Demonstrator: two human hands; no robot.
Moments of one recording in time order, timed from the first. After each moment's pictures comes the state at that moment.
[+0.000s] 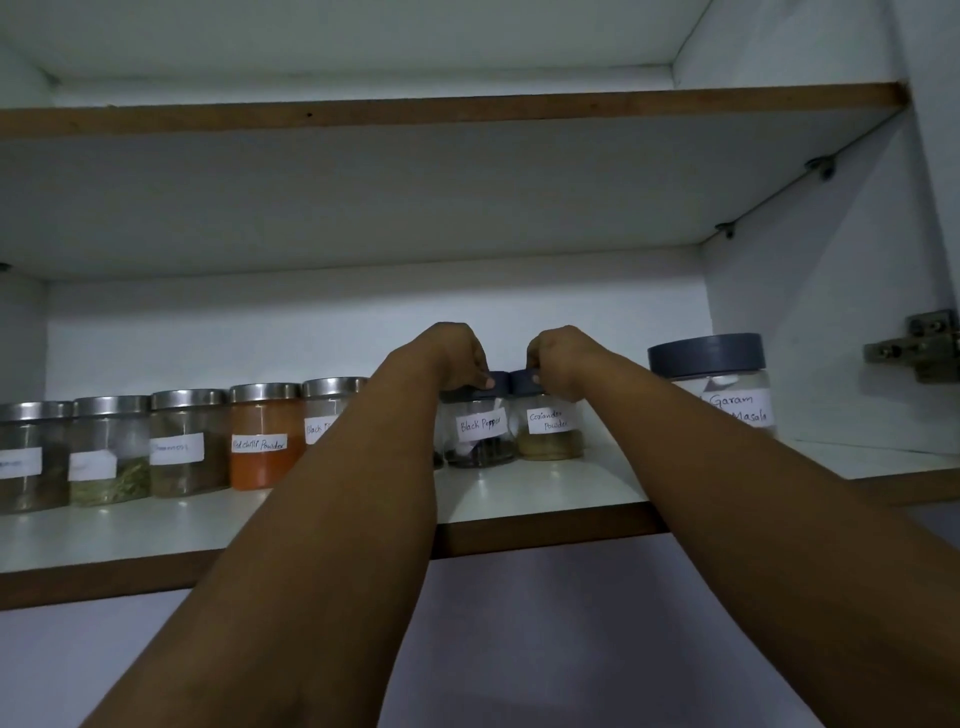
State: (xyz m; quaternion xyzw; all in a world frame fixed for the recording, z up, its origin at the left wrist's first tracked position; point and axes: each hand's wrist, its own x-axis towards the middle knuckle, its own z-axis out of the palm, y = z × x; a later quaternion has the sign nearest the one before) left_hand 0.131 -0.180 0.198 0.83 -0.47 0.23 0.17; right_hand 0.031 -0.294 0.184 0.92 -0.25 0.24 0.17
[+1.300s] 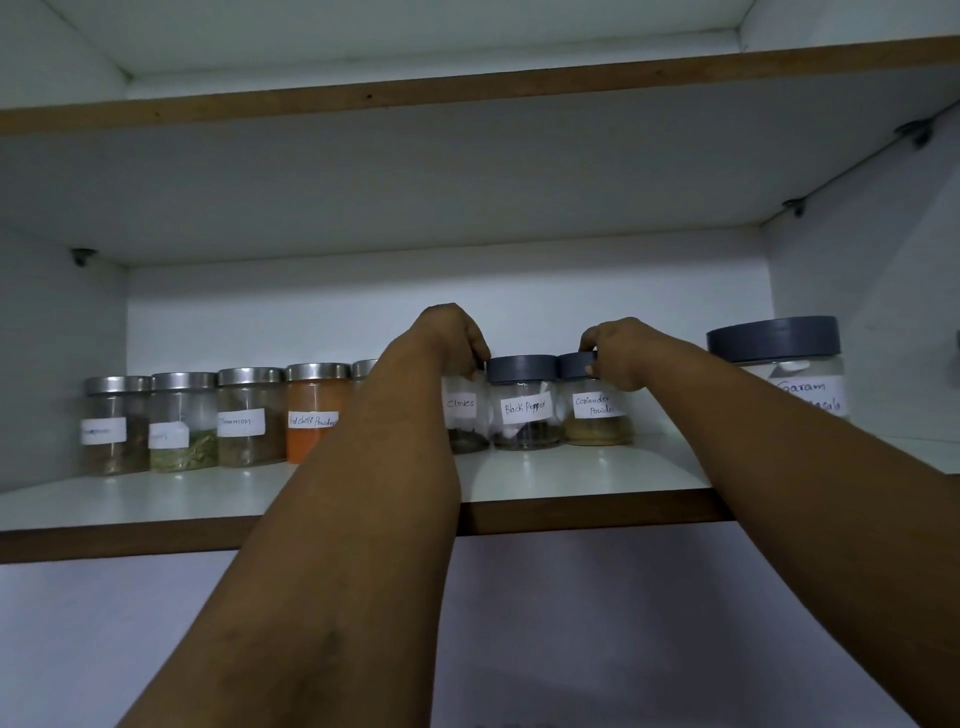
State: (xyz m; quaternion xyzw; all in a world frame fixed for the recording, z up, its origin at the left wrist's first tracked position) left_hand 0.154 -0.142 0.197 0.86 -0.40 0.21 0.24; right_hand 0.026 -0.302 0.175 0.93 -0.24 0.25 0.14
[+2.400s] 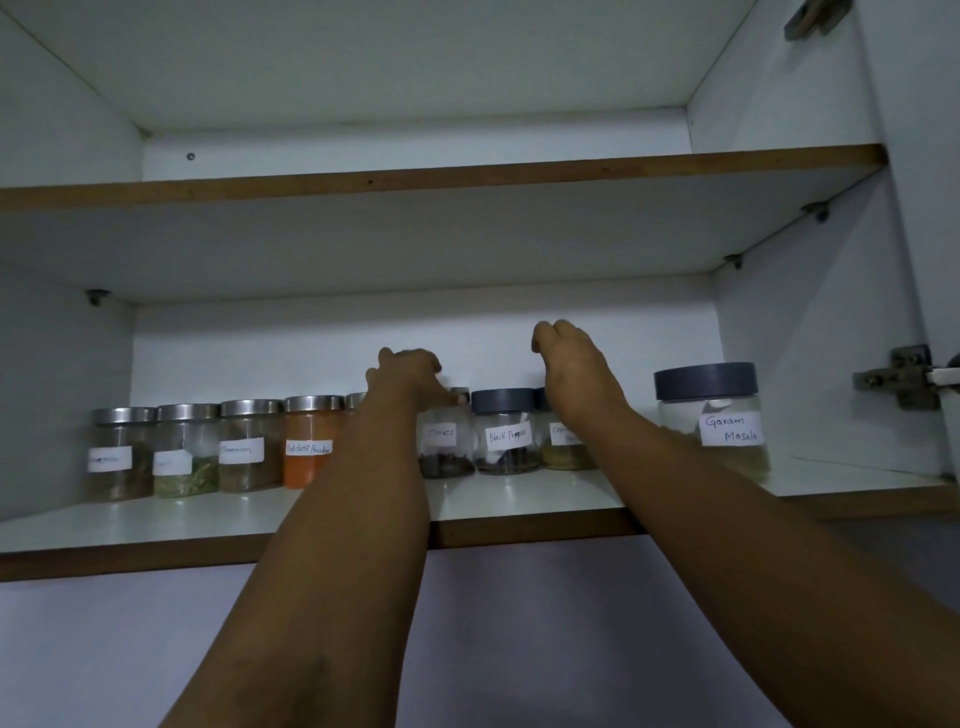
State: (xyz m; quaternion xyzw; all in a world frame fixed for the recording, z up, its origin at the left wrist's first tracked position) left_hand 0.168 -0.130 0.187 0.88 -0.30 0.31 0.21; right_hand 0.003 -0.257 0.161 0.84 -0.13 0.52 0.04
